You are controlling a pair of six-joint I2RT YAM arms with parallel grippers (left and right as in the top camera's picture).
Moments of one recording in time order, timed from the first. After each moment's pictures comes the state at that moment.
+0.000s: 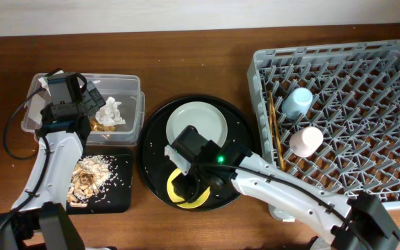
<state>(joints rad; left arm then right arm) 0.13 1.58 1.06 -0.25 -0.28 -0.33 0.91 1.63 1.20 -0.78 -0.33 0.18</state>
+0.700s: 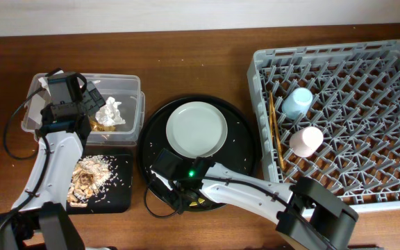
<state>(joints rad) 0.13 1.58 1.06 -0.25 -0.28 -0.33 1.01 1.85 1.18 -0.64 -0.19 0.20</state>
